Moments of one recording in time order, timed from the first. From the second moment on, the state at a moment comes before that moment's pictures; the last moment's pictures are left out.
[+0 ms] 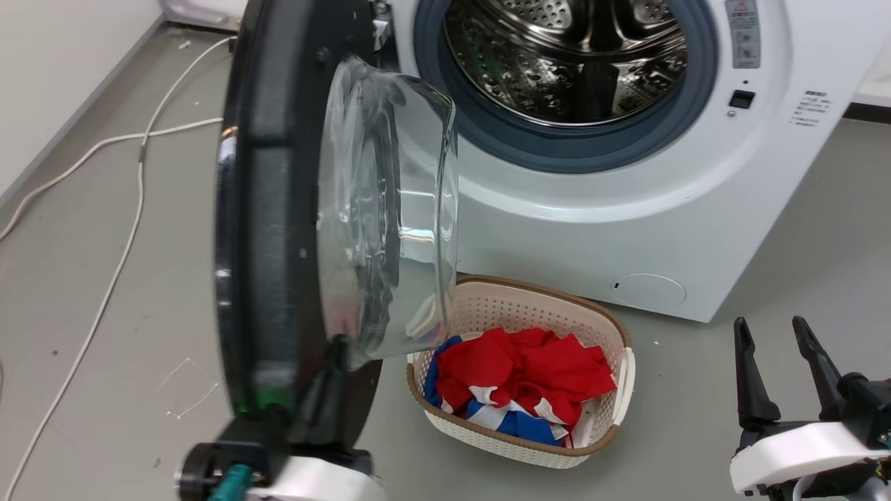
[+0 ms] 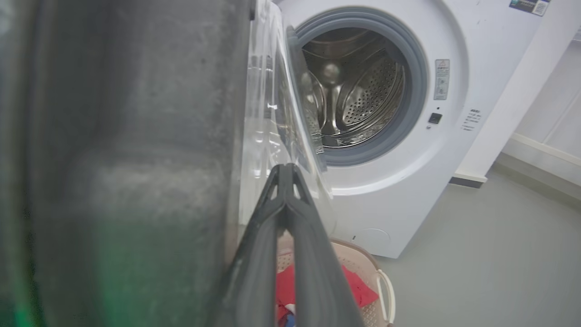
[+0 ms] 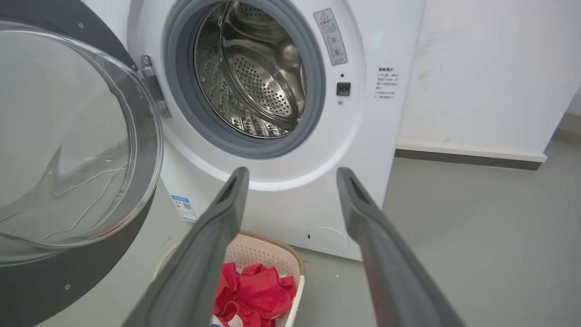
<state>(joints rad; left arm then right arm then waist) 0.04 0.14 -0.34 -0.11 -0.31 0.19 -0.16 0.04 -0.05 -0.11 -0.02 0.10 0.13 -0.10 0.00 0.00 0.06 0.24</state>
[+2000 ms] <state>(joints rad) 0.05 0.18 0.01 0.09 -0.31 0.01 -0.23 0.04 -0.05 -0.08 0.00 0.10 0.13 -0.09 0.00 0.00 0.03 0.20</state>
